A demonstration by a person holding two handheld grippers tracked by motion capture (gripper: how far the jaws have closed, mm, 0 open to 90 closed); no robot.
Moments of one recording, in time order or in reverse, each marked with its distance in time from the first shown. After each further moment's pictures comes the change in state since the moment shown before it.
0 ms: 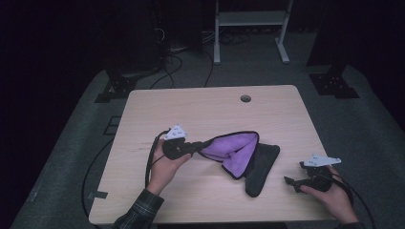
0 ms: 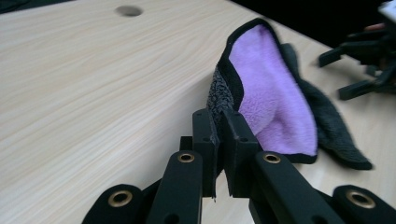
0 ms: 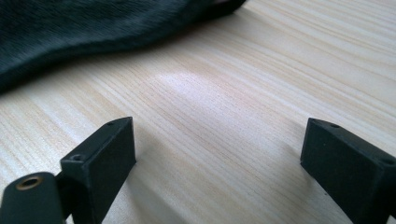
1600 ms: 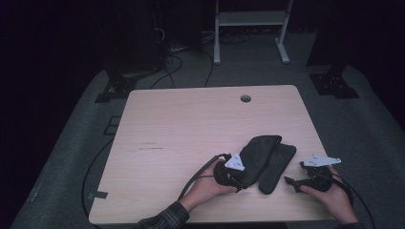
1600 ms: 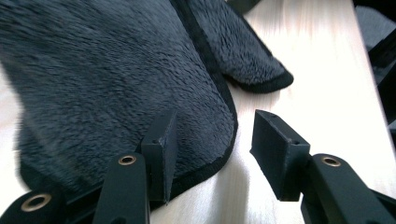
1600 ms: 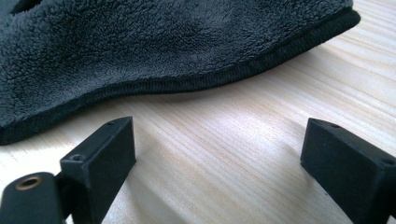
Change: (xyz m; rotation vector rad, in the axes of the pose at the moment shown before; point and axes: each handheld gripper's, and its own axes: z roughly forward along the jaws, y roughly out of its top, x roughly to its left) left arm -0.117 -0.016 0.119 0.236 -0.332 0.351; right arm 0.000 0.000 0.000 0.001 -0.004 0.001
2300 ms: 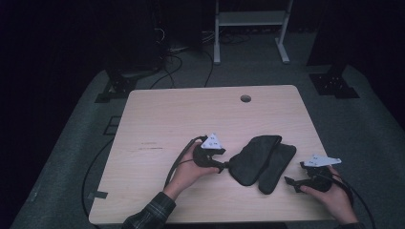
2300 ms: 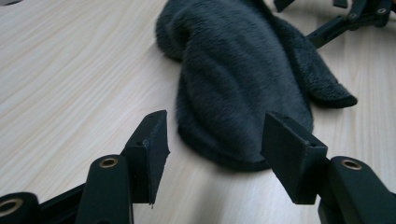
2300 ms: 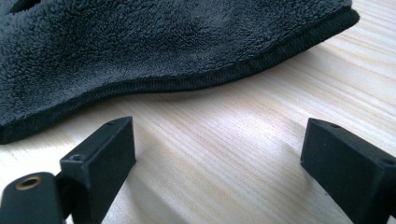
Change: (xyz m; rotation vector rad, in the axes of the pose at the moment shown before) left arm 0.044 -0.003 -0.061 -0.098 0.141 -0.084; right arm 0.000 0.000 0.000 0.001 -0.002 0.003
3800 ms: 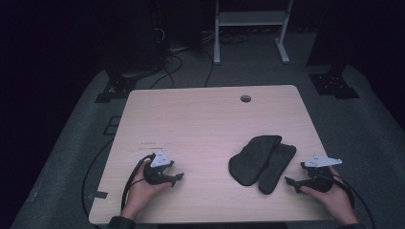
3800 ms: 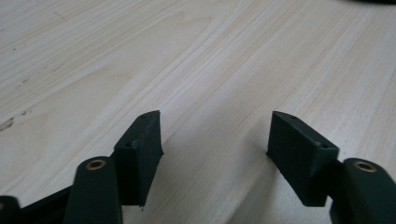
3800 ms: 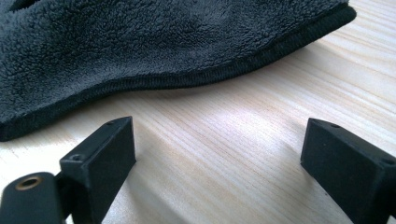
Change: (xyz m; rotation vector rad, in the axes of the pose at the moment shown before) left arm 0.028 -0.126 -0.097 0.073 0.262 -0.171; right arm 0.000 -0.002 -0.002 -0.001 -0.004 0.005
